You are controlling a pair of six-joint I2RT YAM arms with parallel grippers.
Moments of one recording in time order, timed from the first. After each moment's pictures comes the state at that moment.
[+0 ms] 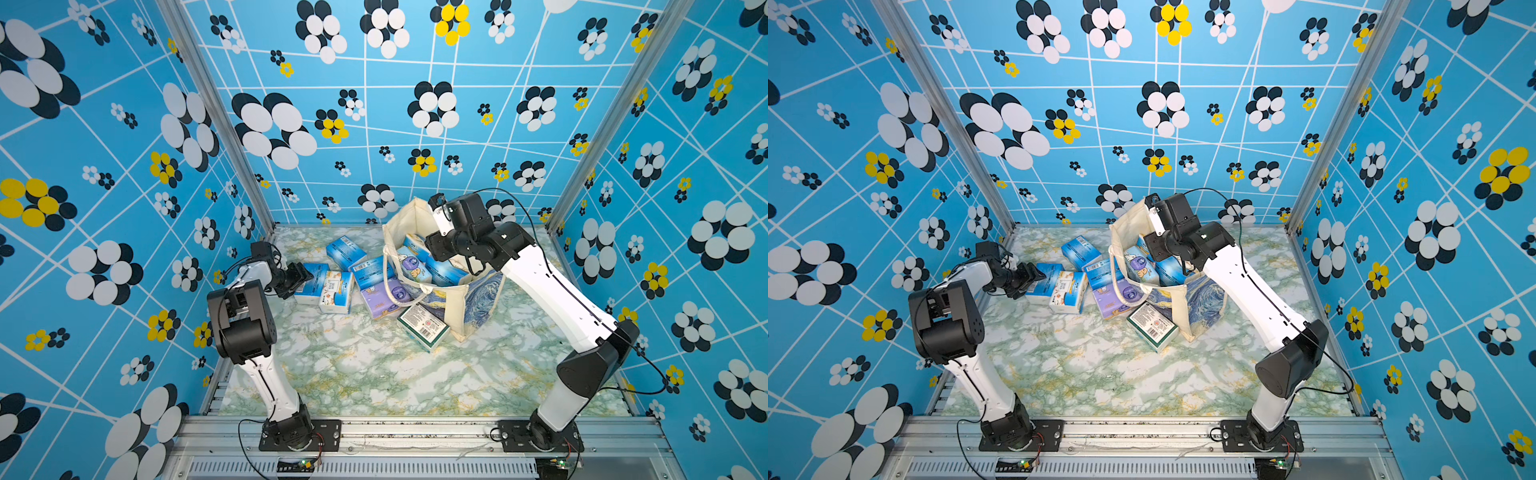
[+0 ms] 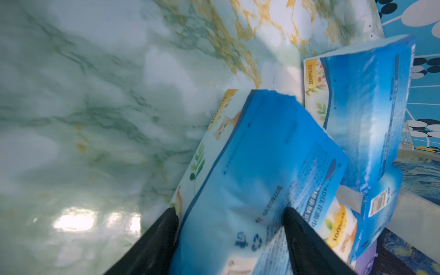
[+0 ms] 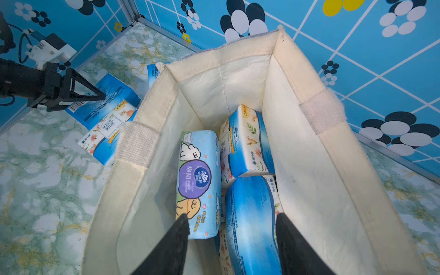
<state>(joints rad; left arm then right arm) 0.32 1.92 1.32 -0.57 0.50 -0.33 0.63 1.72 1.92 -0.90 0.14 -0.01</state>
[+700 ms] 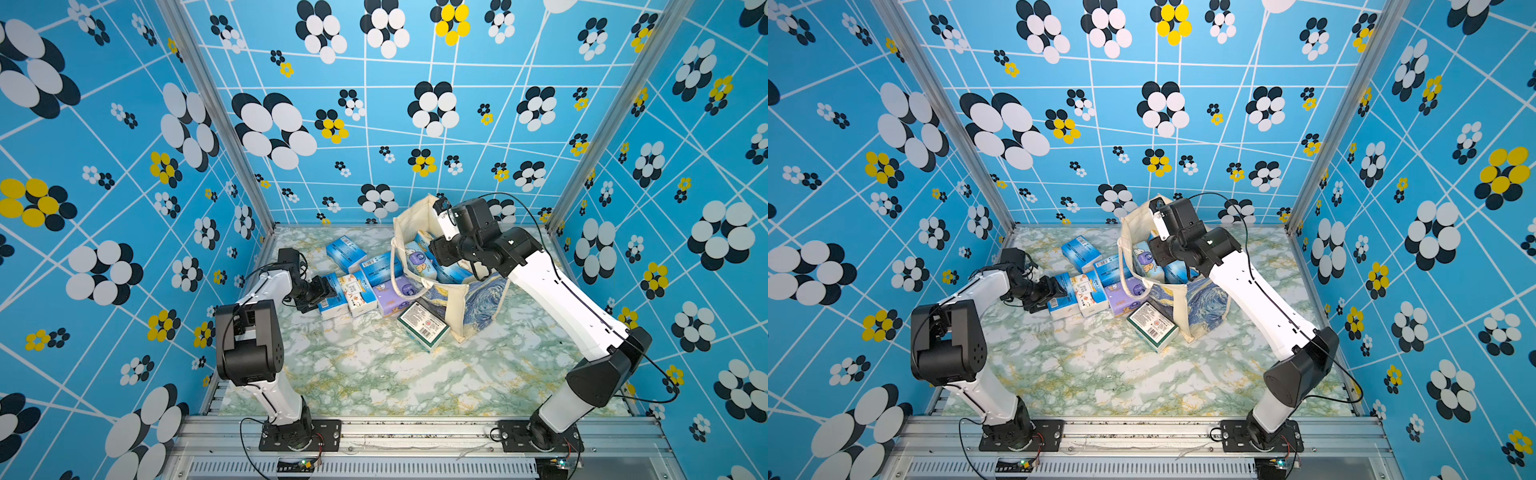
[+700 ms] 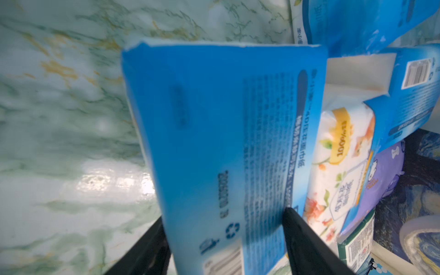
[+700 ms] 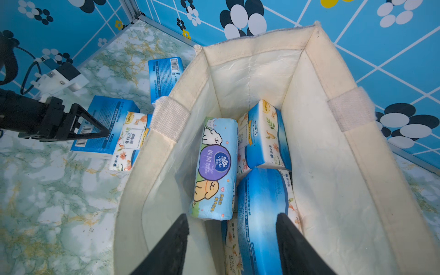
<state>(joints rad) 0.13 1.72 1.15 -0.72 0.44 -0.34 0.63 1.66 1.84 -0.89 0.14 0.01</state>
